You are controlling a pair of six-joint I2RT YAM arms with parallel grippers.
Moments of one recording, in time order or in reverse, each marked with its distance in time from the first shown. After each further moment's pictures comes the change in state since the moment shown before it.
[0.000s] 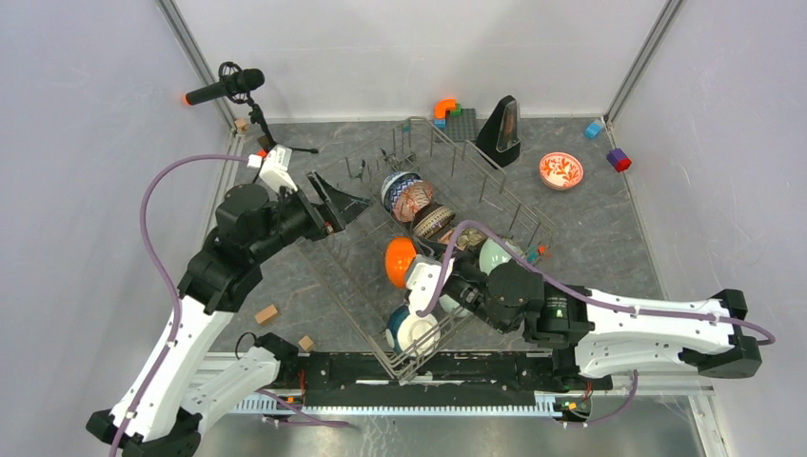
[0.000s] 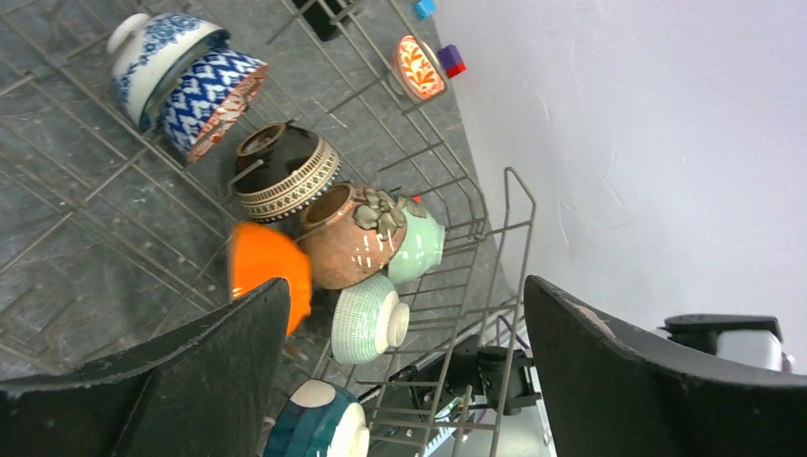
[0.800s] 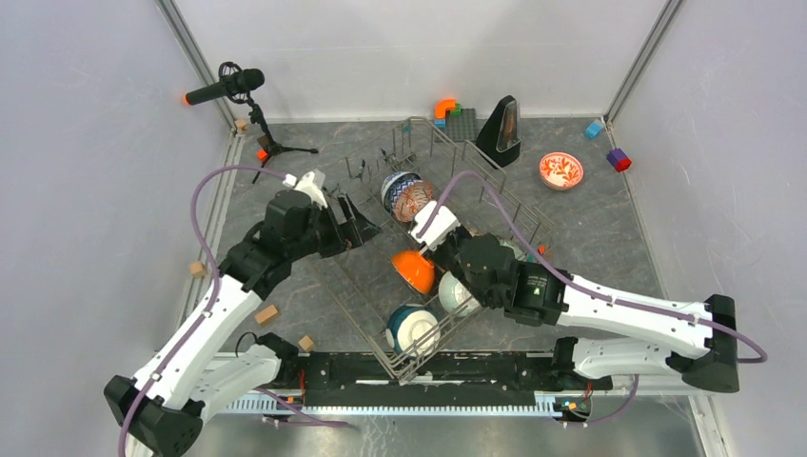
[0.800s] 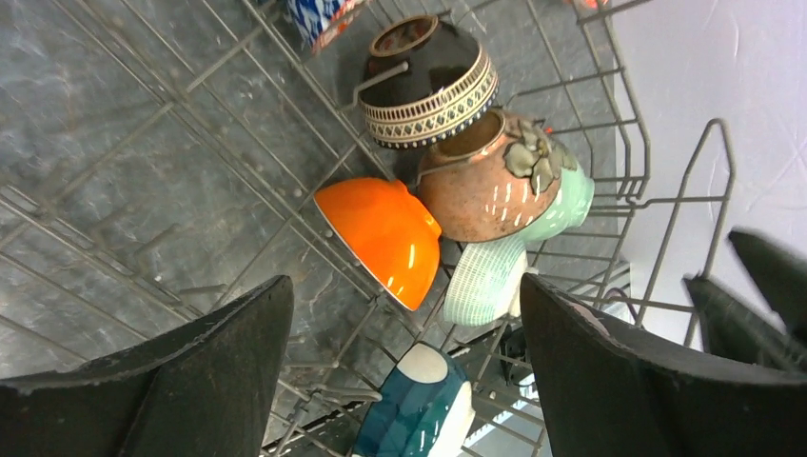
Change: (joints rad) left arm -0.011 0.073 -0.187 -0.015 -0.032 0.059; right arm -0.177 0.089 -0.021 -0.068 0.102 0.412
